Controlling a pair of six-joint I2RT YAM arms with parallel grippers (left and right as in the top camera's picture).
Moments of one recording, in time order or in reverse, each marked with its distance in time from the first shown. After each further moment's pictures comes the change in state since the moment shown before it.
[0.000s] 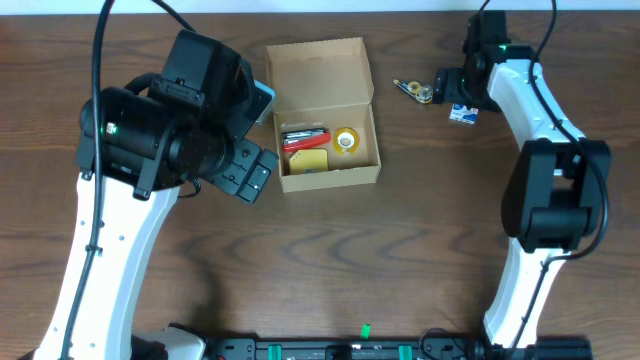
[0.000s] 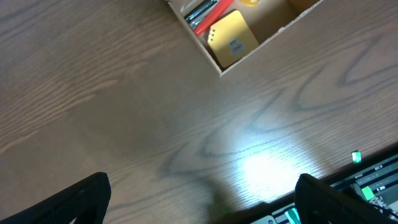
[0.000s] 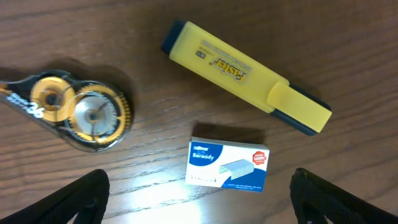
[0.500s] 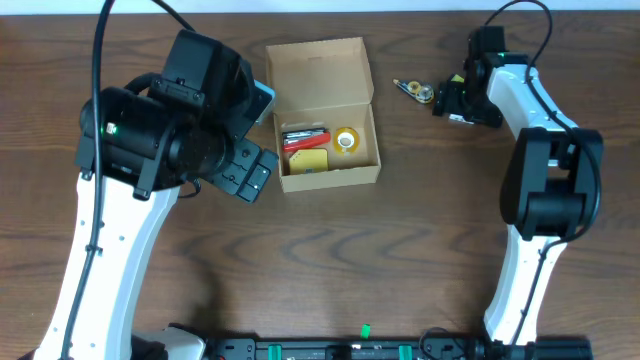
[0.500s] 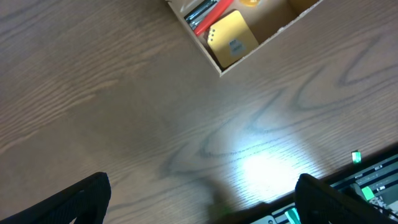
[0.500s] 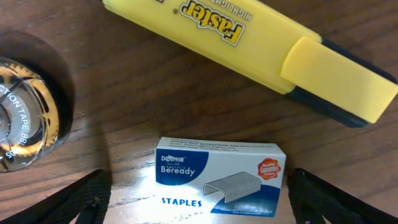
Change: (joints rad) left arm 0.000 0.000 0.000 0.000 0.000 0.000; right arm -0.027 0.087 -0.006 -0.016 -0.039 0.042
